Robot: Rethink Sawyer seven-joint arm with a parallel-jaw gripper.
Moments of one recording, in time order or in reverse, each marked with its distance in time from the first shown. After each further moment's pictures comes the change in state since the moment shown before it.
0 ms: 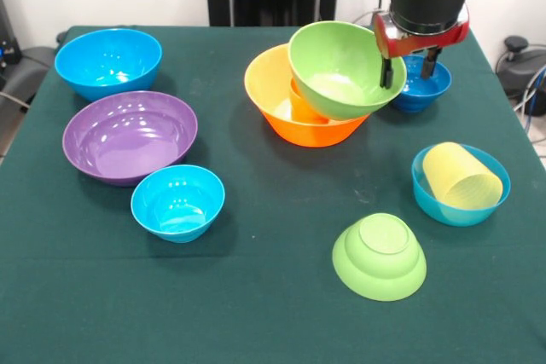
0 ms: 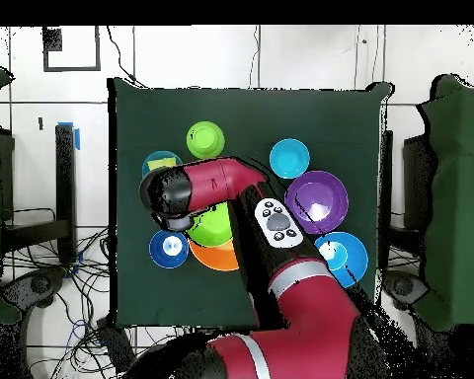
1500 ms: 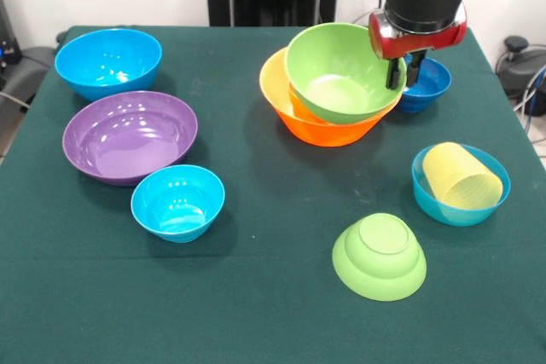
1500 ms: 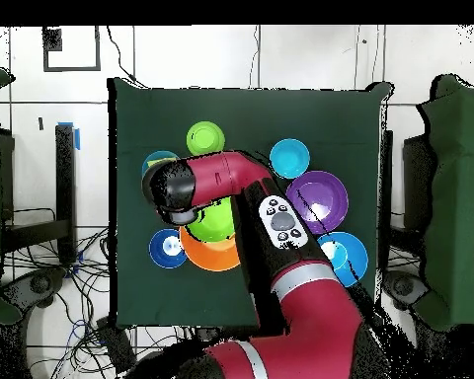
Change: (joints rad) arm 0.000 -0.018 -0.013 -0.030 -0.003 0.000 0.000
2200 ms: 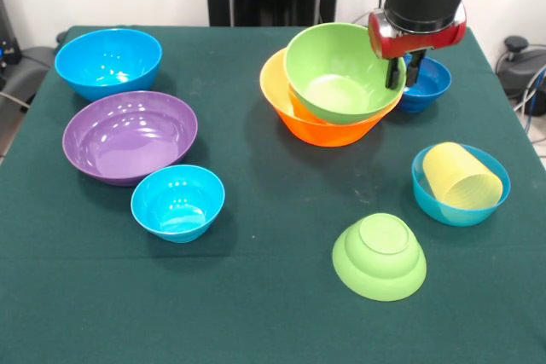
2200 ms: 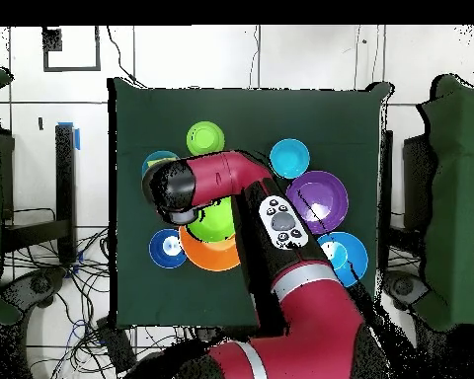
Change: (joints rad) arm 0.000 -0.002 -0.001 0.000 0.000 0.000 0.000
